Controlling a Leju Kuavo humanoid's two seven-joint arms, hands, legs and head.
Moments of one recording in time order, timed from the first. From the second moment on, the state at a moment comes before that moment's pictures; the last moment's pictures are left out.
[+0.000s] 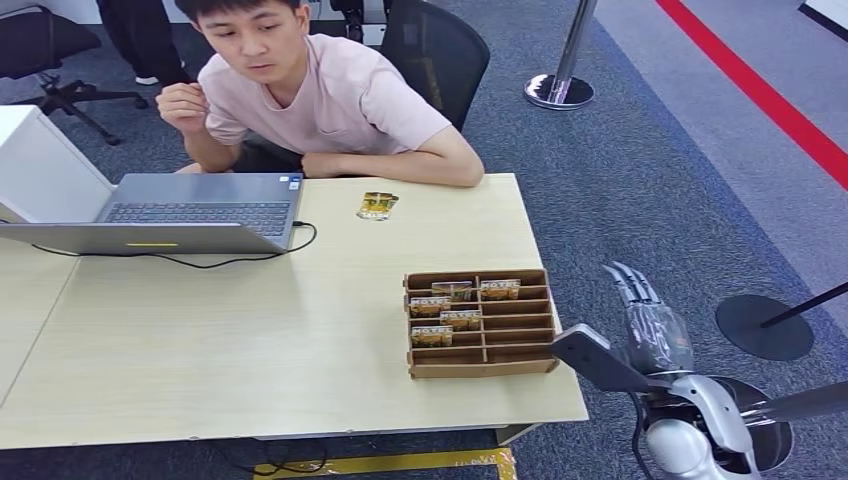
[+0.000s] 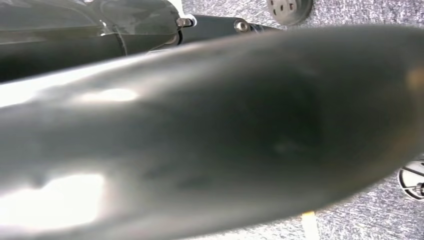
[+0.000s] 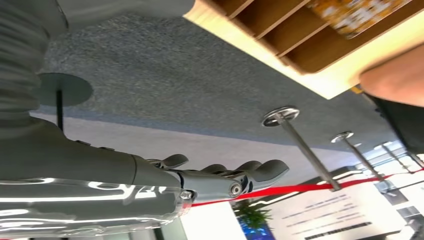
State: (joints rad) left arm -0.09 -0.10 1.19 -0.22 -1.23 0.07 0.20; right arm 0.13 -0.11 -0.01 -1.75 0.87 -0.09 -0.11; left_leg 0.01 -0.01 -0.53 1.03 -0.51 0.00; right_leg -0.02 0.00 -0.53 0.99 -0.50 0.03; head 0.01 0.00
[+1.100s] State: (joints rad) left arm -0.10 -0.11 1.19 -0.22 -1.24 0.07 0.21; right arm -0.01 -0.17 0.24 -1.71 1.01 -0.12 -0.03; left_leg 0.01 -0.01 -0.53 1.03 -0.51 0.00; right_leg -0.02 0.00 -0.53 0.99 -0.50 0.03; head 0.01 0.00
